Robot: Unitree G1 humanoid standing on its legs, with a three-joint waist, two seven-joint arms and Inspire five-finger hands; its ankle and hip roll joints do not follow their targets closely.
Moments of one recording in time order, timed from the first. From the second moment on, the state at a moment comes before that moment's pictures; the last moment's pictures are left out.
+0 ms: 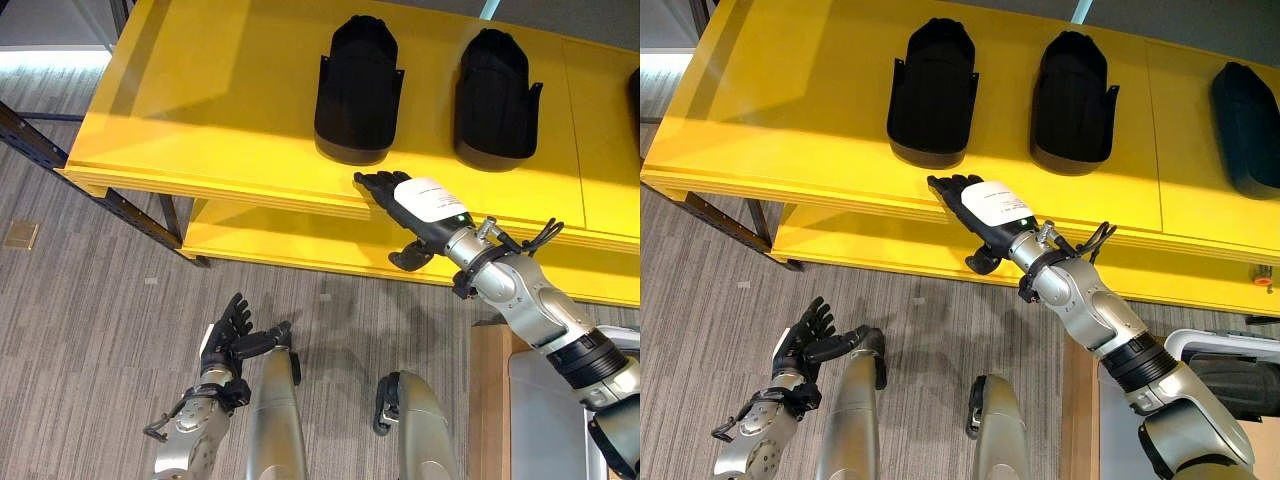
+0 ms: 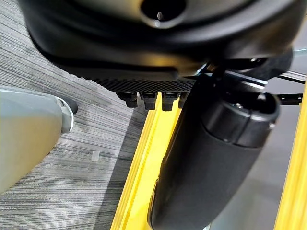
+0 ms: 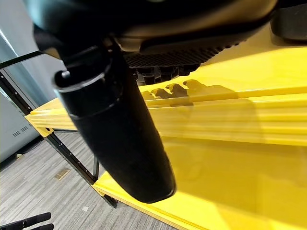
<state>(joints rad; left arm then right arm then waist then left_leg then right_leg) 0.10 0.40 -0.12 0.21 -0.61 -0.07 0.15 -0.66 -0.72 0.50 0.06 -0.47 -0.05 0.09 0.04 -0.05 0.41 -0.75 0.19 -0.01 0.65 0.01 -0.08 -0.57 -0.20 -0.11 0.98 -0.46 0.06</state>
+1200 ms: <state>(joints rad) 0.10 0.40 -0.12 0.21 -0.61 -0.07 0.15 -0.75 -0.63 0.51 0.22 -0.47 0.01 0.01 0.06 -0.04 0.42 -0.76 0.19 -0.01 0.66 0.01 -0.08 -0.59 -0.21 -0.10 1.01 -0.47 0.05</state>
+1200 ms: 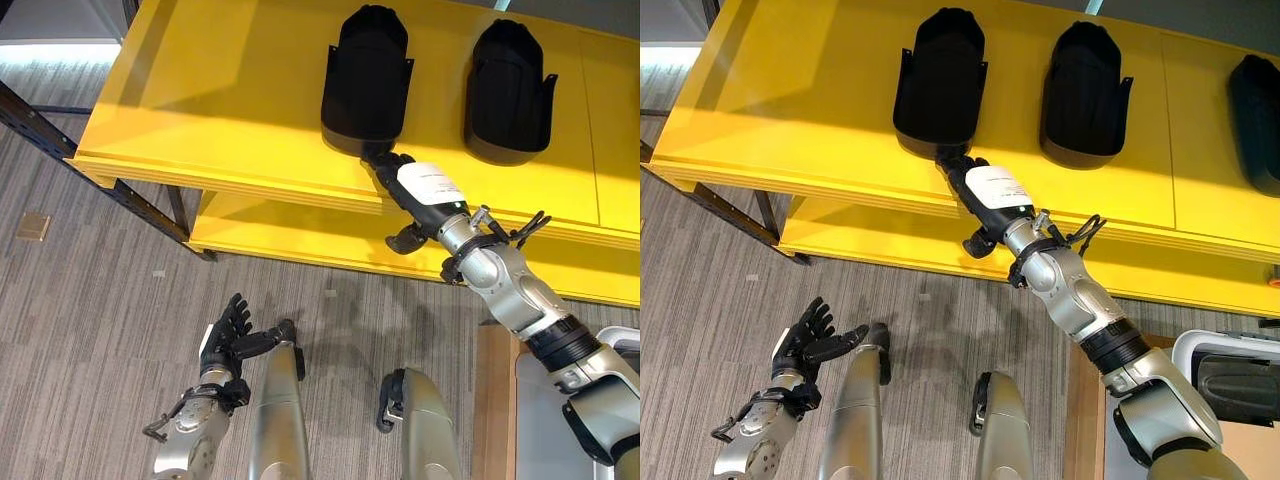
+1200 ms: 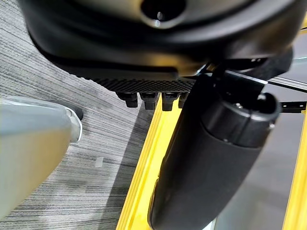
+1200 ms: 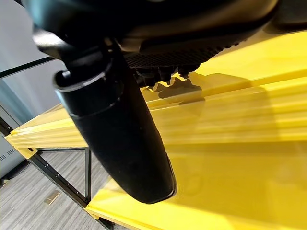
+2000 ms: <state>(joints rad) 0.10 0.41 -0.12 0.22 -0.62 -0.07 0.15 -0.78 -0.63 0.51 0.25 -0.47 0.02 -0.01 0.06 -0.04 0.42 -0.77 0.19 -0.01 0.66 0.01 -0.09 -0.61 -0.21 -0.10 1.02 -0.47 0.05</state>
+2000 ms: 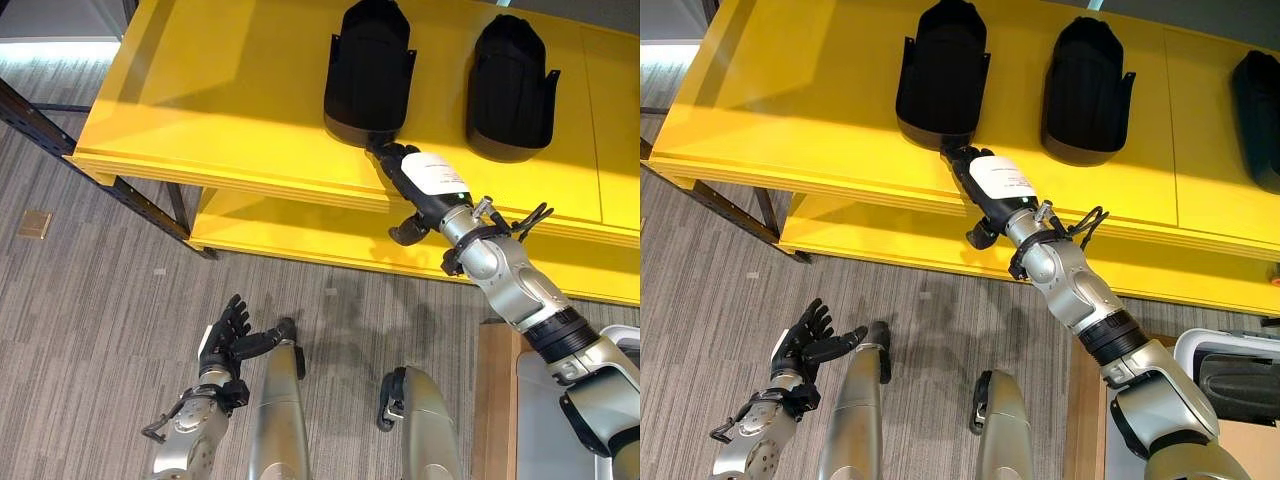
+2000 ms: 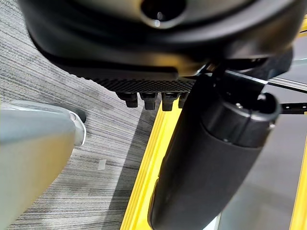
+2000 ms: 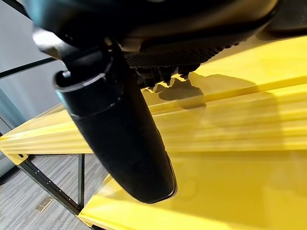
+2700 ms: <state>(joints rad) 0.10 0.36 -0.11 0.22 -0.61 -0.07 0.17 -0.33 -0.64 0.28 -0.15 -0.33 -0.06 -0.01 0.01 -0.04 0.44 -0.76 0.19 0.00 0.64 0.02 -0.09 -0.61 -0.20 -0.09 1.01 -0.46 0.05</state>
